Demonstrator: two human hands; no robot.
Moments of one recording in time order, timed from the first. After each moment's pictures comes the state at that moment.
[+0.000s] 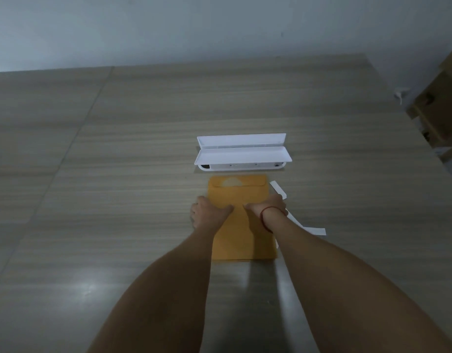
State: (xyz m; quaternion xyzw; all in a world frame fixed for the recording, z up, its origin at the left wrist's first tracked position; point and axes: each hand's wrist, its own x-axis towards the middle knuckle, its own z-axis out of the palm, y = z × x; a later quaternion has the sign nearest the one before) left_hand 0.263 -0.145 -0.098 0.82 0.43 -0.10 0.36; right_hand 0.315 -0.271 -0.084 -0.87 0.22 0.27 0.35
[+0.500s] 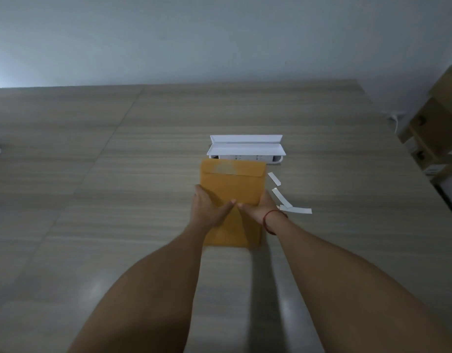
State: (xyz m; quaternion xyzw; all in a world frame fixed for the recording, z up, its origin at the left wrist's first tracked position) left_hand 0.150 -0.169 -0.034 0.85 0.31 0.03 0.43; right_hand 0.211 -0.308 -0.035 -0.83 0.02 0.30 0.48
